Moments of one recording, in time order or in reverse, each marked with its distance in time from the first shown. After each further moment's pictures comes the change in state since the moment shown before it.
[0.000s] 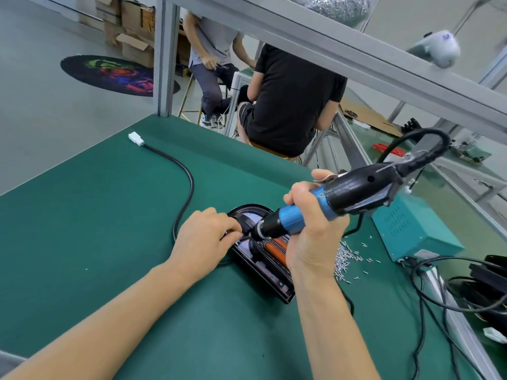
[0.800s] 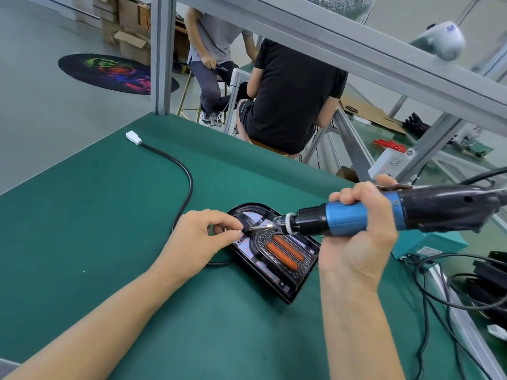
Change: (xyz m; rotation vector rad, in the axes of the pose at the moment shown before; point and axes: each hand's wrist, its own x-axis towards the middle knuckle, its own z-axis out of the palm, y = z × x) left_hand -0.007 0.002 -0.017 -0.584 -0.027 -0.221; right_hand 0.010 -0.027 -0.020 0.257 0.166 -0.010
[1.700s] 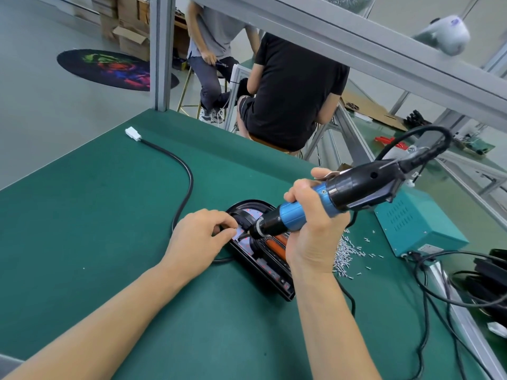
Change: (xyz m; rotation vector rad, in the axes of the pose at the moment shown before) left_hand 0.002 -0.011 0.007 0.351 0.043 0.007; right_hand -0.008 0.041 0.003 -0.254 -0.136 0.006
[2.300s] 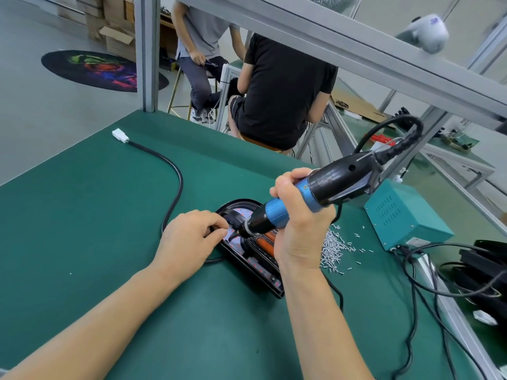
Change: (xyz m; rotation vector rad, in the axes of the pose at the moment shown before) left_hand 0.001 0.001 0.002 0.073 0.002 0.054; right_hand -0.002 -0.002 0.003 -0.005 -0.042 0.017
